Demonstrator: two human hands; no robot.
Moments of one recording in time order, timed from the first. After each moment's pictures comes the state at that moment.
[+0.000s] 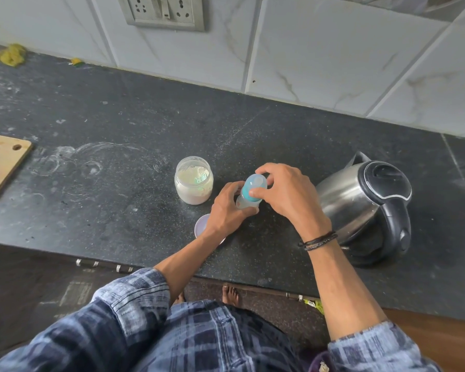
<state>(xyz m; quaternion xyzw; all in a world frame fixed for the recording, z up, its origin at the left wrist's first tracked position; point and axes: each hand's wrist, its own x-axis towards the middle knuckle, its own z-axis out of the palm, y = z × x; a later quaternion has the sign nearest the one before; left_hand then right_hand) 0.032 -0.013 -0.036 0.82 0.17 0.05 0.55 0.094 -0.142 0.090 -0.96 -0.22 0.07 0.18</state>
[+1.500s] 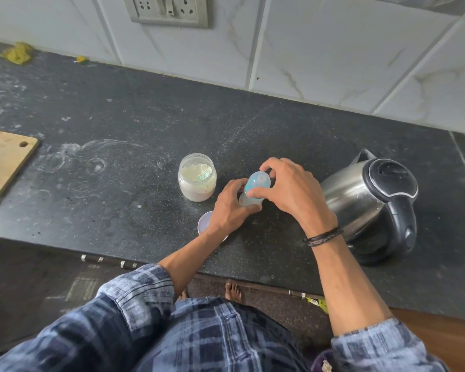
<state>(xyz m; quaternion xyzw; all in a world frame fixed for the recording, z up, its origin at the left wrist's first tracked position) 0.033 -0.012 -0.036 0.82 0.17 0.05 0.54 0.095 -0.143 0.091 -0.95 -0.25 0.07 0.15</state>
